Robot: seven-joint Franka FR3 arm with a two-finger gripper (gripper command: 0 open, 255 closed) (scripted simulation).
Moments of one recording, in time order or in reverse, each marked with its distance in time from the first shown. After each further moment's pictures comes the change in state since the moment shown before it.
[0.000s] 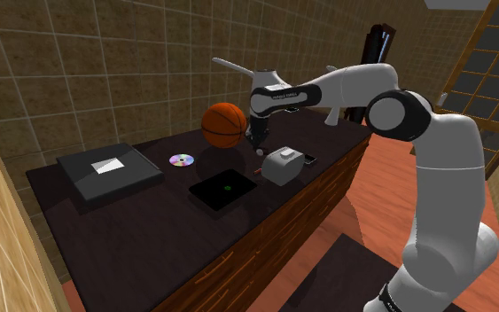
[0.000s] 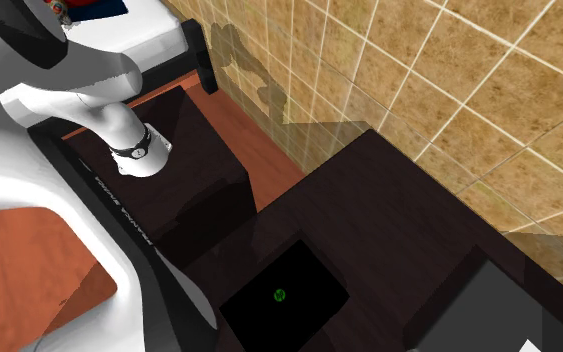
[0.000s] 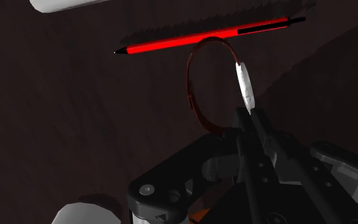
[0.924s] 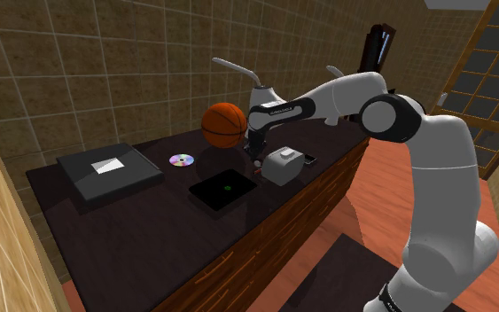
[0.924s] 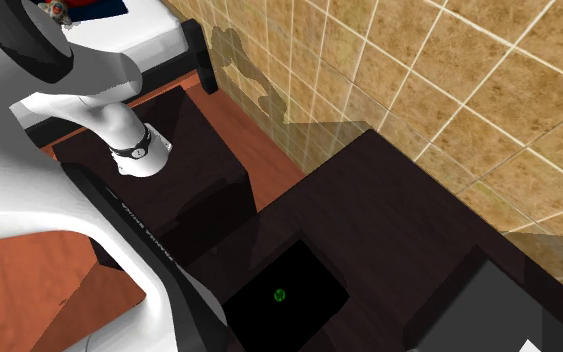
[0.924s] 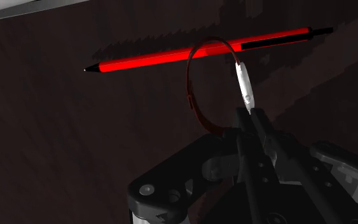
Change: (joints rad) arm 0.003 0.053 -0.010 -0.076 -0.022 0.126 0.025
